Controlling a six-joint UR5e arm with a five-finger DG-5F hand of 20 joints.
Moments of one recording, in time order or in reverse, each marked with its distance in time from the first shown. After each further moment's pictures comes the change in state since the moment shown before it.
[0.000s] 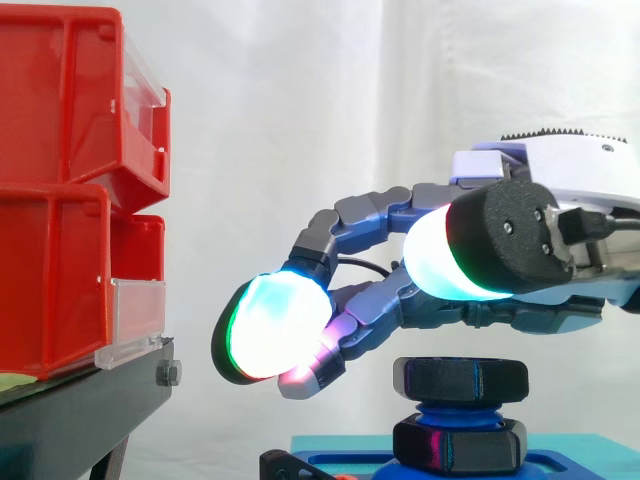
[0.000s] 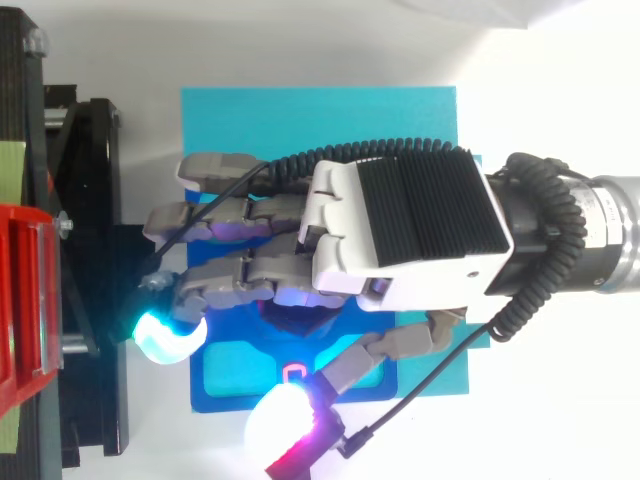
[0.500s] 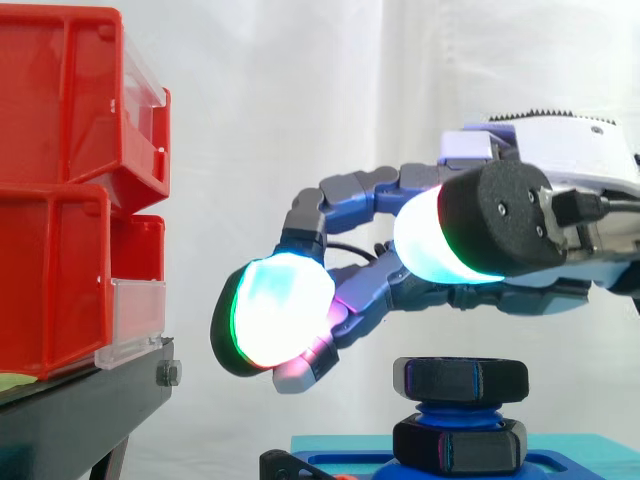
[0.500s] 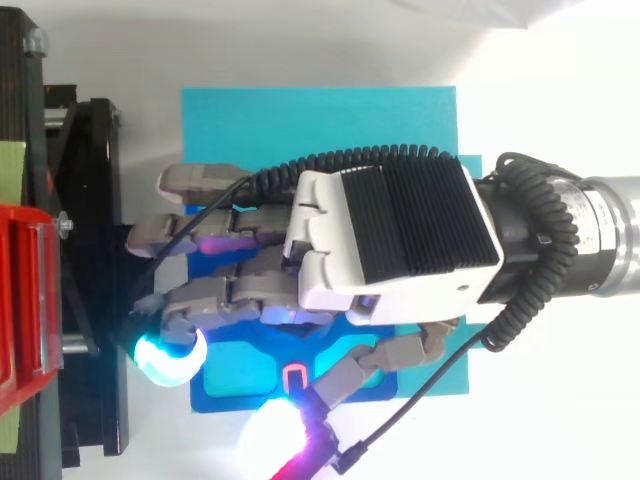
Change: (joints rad) arm -0.006 -0.008 0.054 -0.062 -0.047 -0.025
